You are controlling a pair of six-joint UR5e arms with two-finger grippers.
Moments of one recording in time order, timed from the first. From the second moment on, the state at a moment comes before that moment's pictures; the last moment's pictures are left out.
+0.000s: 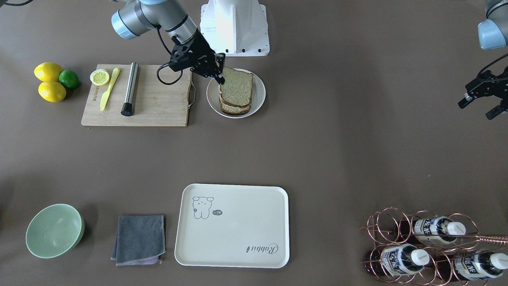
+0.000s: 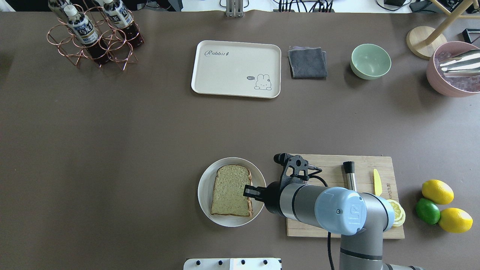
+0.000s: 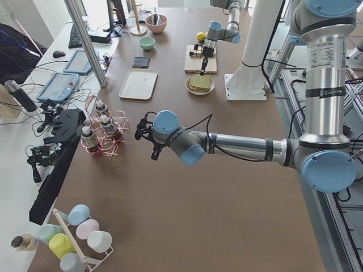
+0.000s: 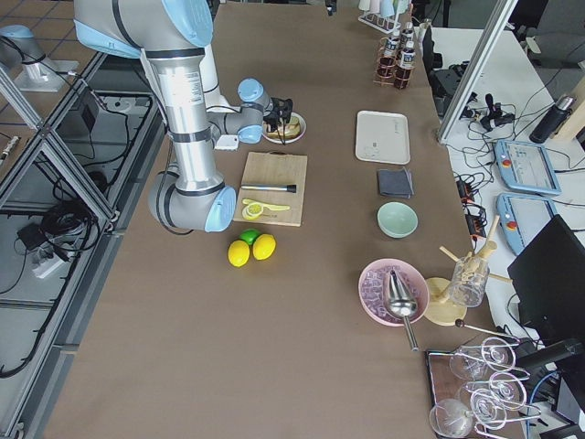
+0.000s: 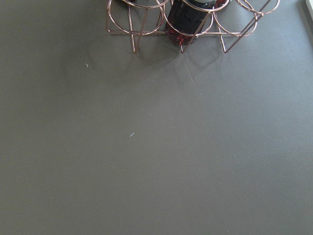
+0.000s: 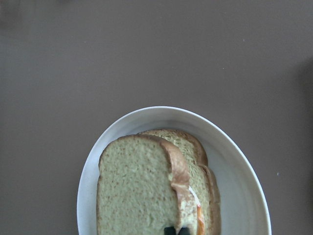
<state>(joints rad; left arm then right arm) -1.34 -1.50 -1.70 -2.26 -2.48 -0.47 0.22 -1.24 1.86 -0.89 1.53 1.64</state>
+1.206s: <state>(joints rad) -1.34 -1.49 -1.71 -2.26 -2.50 -0.47 0.20 -1.25 1.86 -0.90 1.44 1.59</state>
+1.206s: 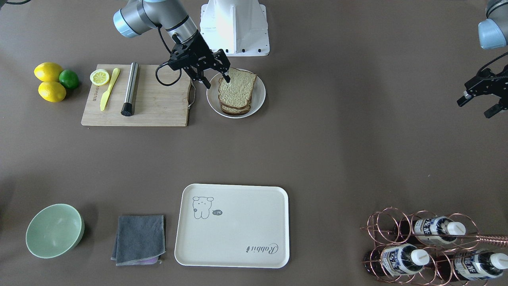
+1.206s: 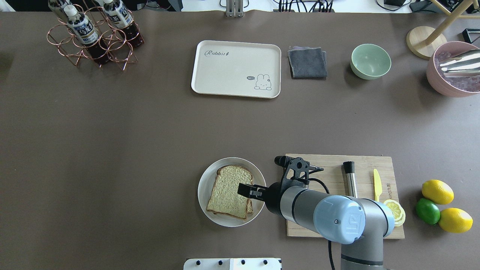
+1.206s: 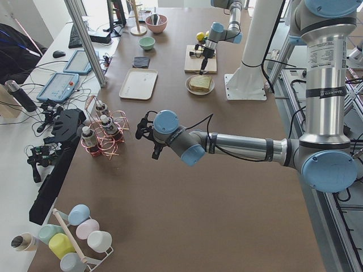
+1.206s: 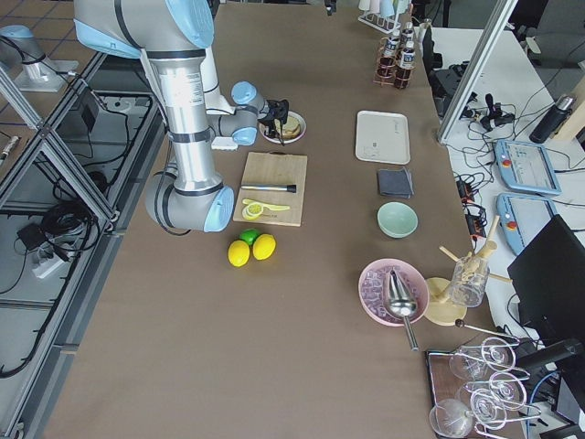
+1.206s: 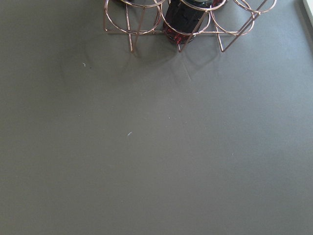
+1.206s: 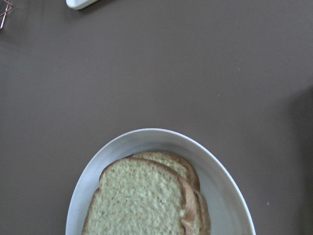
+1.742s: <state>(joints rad) -1.30 -1.48 -1.80 -2.26 -2.50 -0.63 0.43 -1.27 1.91 -1.09 1.71 1.54</state>
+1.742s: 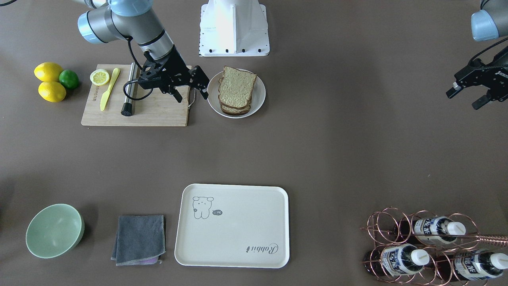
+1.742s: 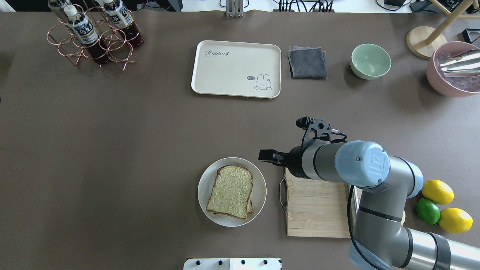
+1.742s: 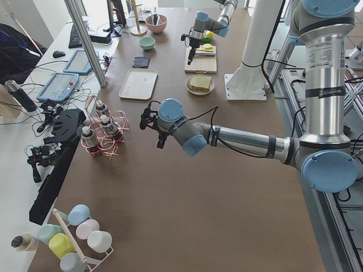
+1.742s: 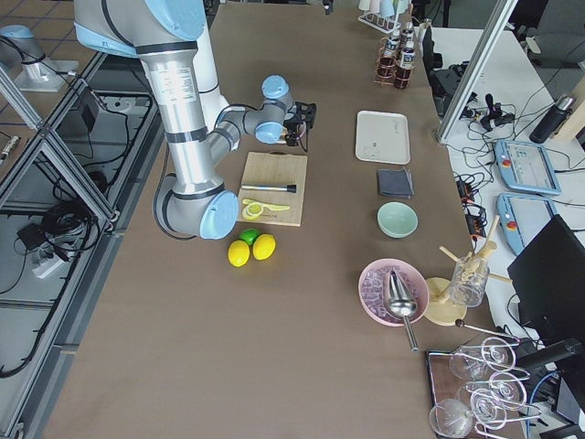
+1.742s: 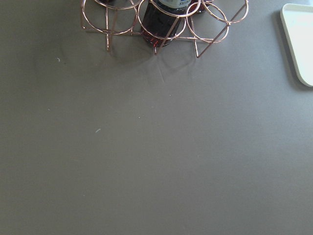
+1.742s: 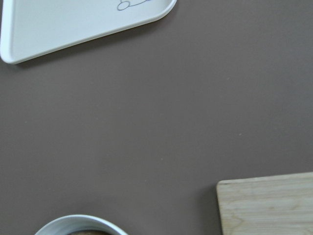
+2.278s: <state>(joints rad) -1.03 -1.55 -1.92 -2.25 -2.31 -0.95 0.66 -1.30 1.94 -1.36 1.92 1.27</state>
